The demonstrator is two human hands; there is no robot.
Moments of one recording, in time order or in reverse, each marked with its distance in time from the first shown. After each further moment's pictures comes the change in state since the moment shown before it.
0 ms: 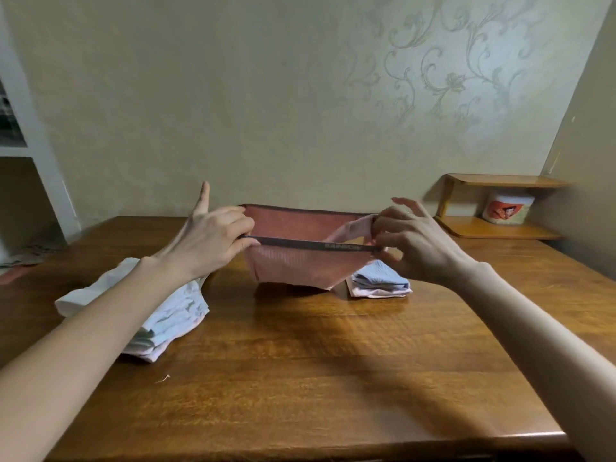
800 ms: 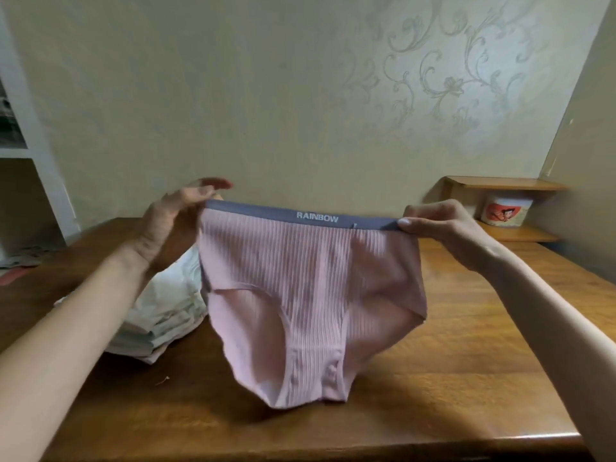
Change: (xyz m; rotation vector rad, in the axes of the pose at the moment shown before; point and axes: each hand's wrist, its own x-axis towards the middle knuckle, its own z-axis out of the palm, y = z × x) left_hand -0.004 -0.003 -0.050 -1.922 0.166 -0.541; right_hand -0.004 0.011 -0.037 1.324 0.025 0.514
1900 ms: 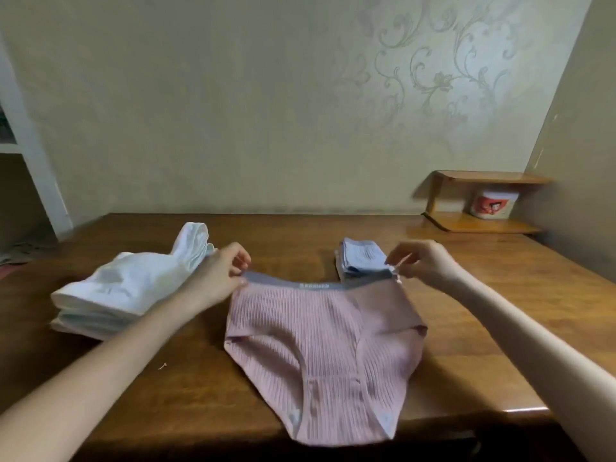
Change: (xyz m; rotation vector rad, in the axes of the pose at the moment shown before) left_hand -0.019 -0.091 0.005 1.234 0.045 -0.169; right_hand -0.025 0.071 0.009 -0.604 0.131 0.308
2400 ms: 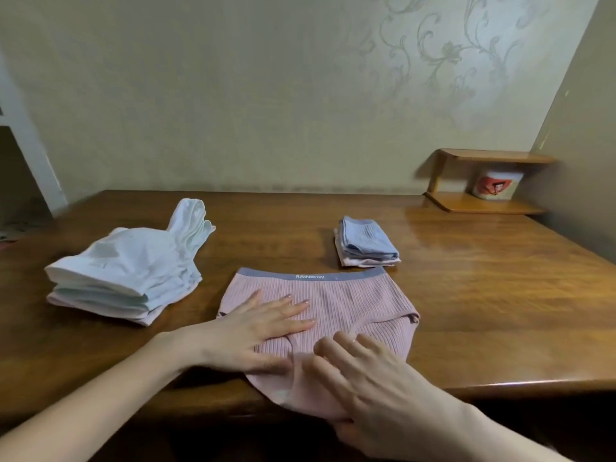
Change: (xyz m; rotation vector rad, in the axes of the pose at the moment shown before) left_hand -0.075 0.021 0.042 0.313 -0.730 0.471; right_hand -0.157 -0.097 0.071 -0.620 -0.284 -0.779
